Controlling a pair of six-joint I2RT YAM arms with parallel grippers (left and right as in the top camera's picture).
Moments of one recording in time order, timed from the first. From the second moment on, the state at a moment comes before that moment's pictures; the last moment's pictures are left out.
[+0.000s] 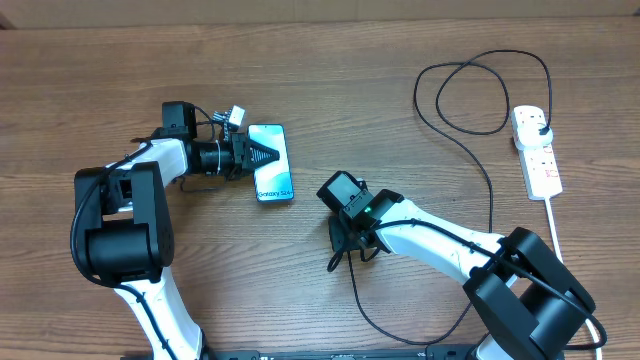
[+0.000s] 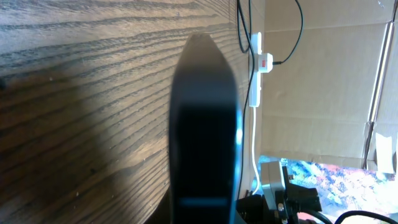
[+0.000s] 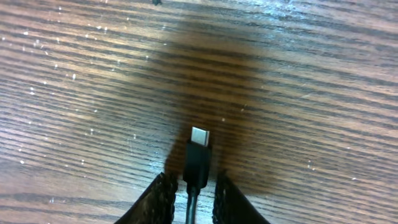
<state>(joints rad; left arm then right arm) 0.08 2.09 1.19 -0.38 1.17 -0.18 0.77 1.77 0.98 -0.58 0.01 0.61</state>
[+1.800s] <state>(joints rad) 0.18 2.09 1.18 -0.29 1.48 -0.13 0.66 1.57 0.71 0.20 -0.66 0.66</state>
